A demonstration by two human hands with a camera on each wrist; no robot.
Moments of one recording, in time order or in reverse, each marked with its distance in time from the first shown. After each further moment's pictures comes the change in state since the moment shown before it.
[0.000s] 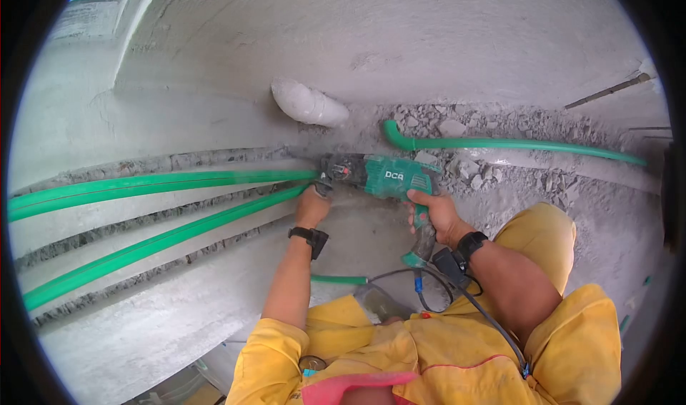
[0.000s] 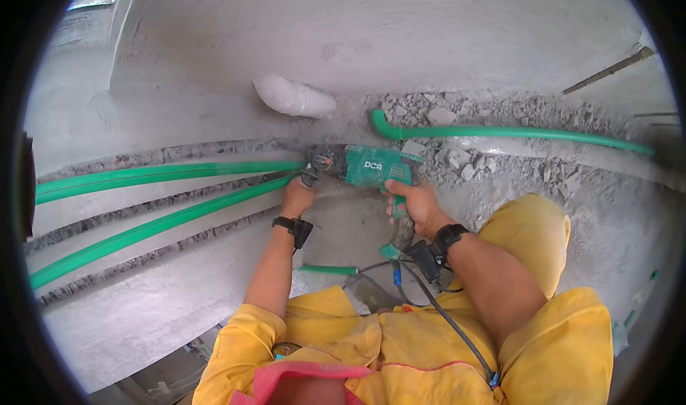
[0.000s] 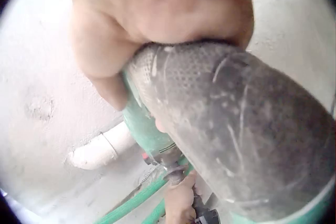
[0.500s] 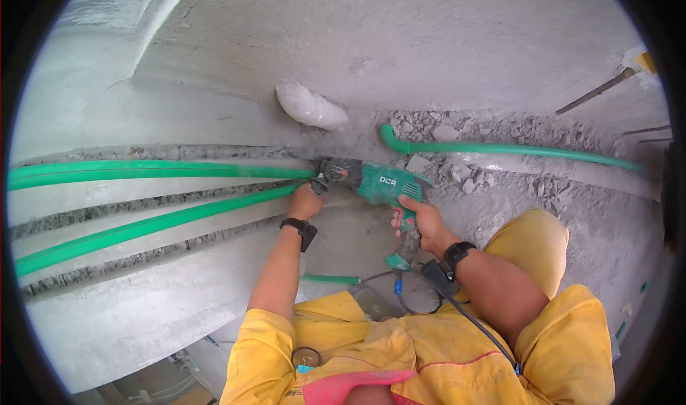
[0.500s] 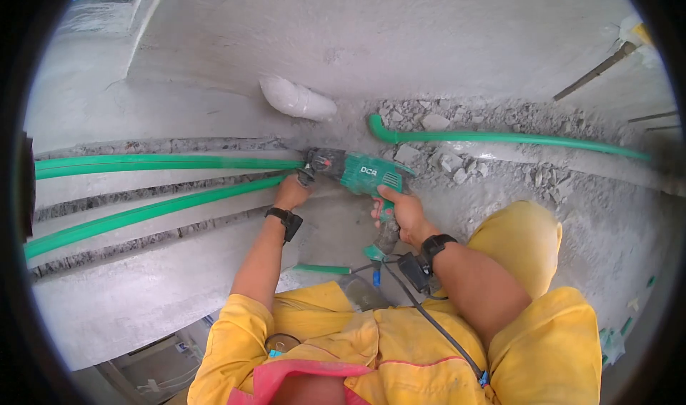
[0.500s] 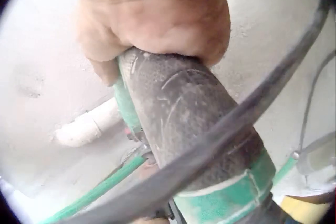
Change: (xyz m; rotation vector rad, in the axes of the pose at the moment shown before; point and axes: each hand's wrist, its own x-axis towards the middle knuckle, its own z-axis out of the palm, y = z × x) left_hand -0.013 0.021 -0.025 0.131 -0.017 0.037; right_hand -0.009 0.023 0.000 0.163 -0.003 0.076
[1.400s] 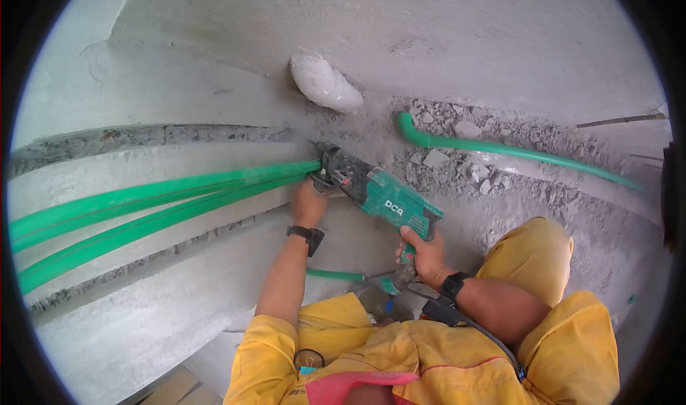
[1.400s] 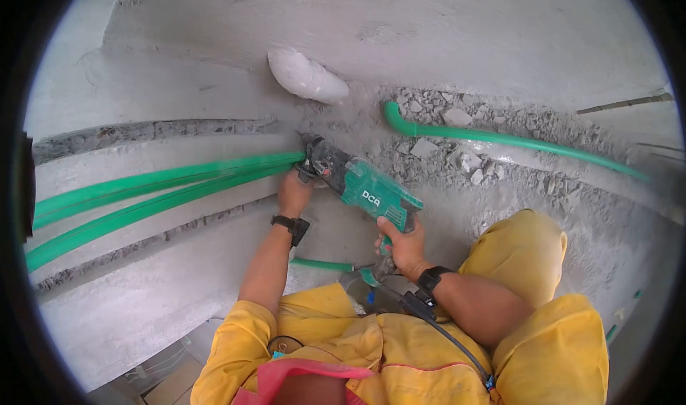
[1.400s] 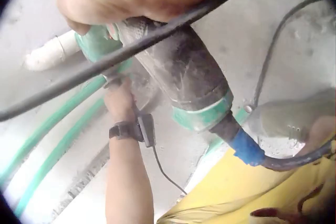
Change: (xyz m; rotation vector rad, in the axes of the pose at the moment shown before) left_hand 0.005 -0.042 0.042 -0.152 0.284 0.013; right_hand -0.012 0.067 0.025 -0.211 0.158 -0.216
